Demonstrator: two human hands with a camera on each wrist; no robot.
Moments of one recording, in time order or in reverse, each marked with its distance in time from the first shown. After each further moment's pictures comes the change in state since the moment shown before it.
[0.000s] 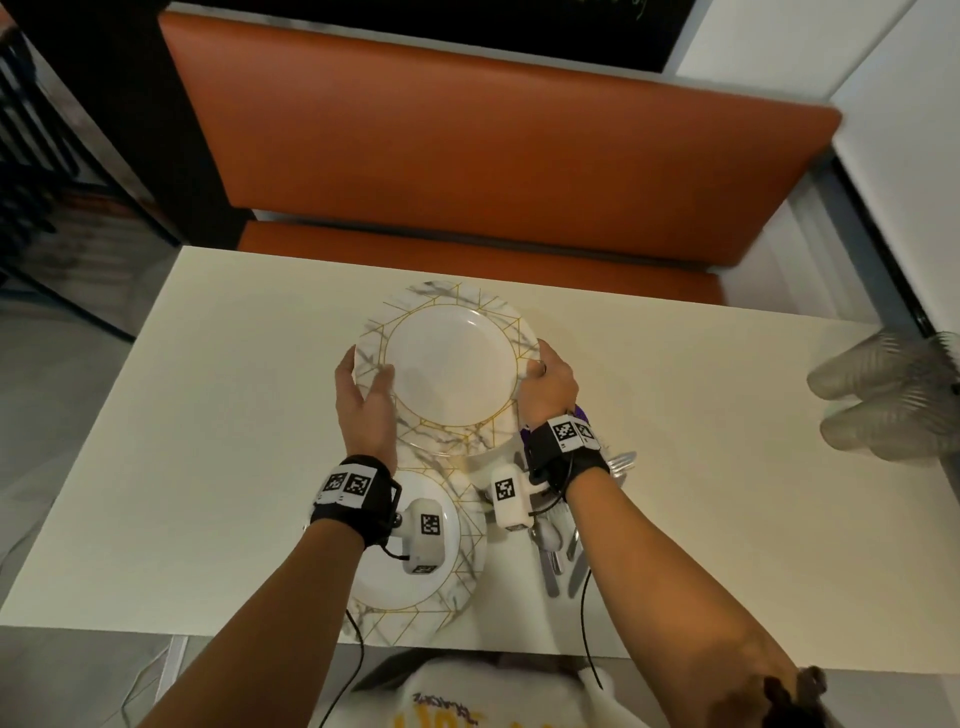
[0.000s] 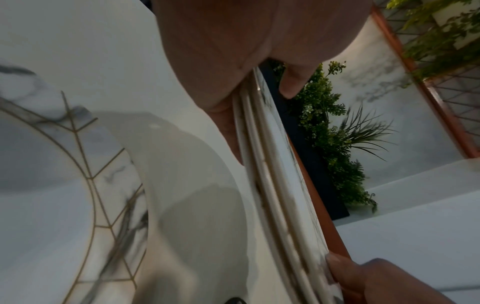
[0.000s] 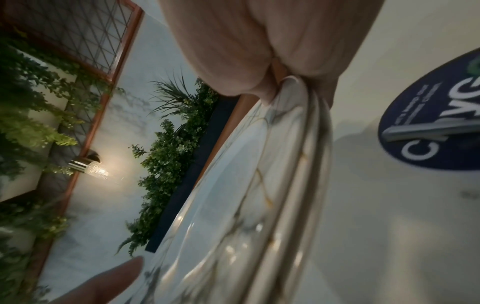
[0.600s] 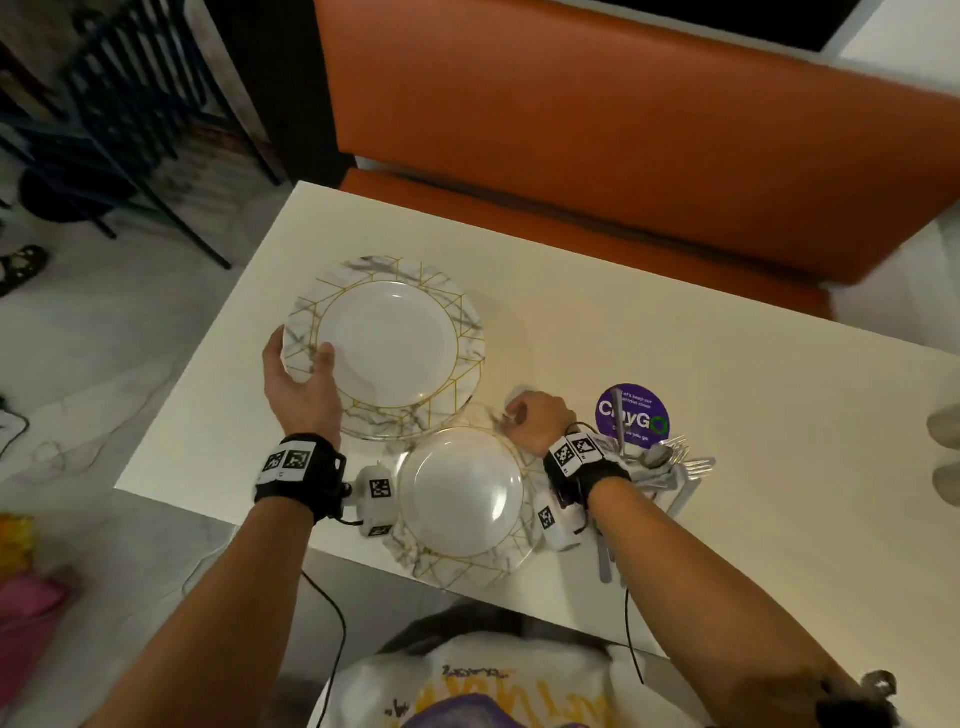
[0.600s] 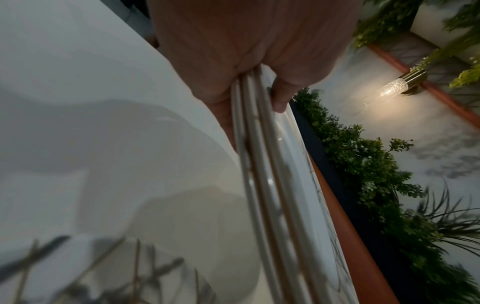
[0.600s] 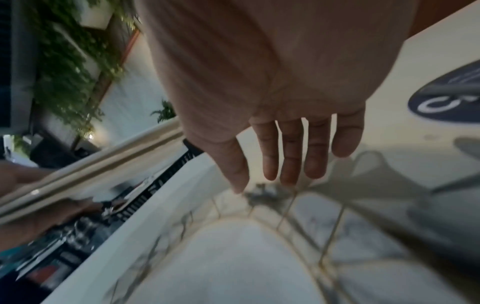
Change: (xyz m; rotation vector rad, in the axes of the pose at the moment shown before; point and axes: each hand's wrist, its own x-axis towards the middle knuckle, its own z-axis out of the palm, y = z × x) left_hand 0.016 0.019 -0.158 0.117 0.436 0.219; right_hand -0.054 0.027 0.082 -0.660 -0.606 -0.254
